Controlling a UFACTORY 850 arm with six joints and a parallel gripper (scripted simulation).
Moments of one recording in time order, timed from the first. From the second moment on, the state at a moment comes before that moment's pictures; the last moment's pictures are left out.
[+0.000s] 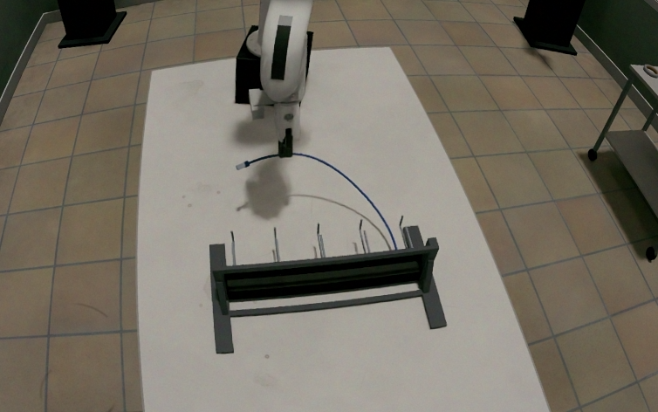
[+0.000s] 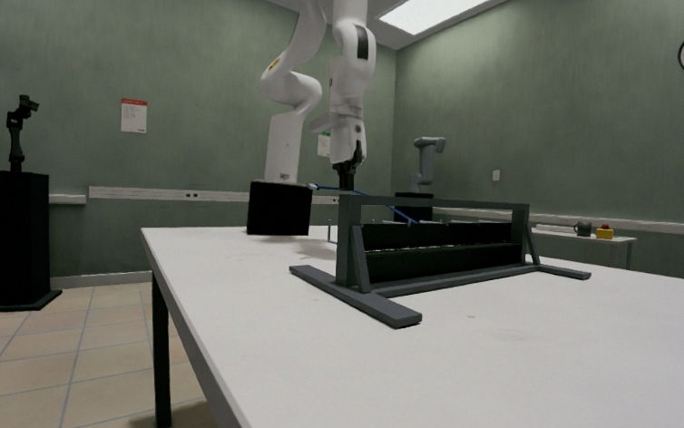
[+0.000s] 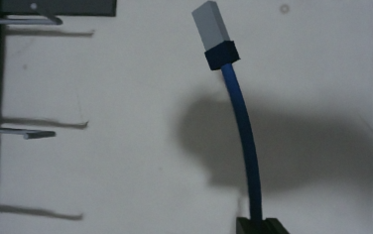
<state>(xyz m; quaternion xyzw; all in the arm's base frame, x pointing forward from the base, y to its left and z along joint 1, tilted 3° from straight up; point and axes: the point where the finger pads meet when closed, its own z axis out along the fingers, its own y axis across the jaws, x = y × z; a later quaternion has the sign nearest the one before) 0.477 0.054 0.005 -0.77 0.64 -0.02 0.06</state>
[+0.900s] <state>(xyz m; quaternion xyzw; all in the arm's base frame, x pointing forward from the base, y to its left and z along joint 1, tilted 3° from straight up) 0.579 0.048 0.002 -0.76 0.64 -0.04 0.11</state>
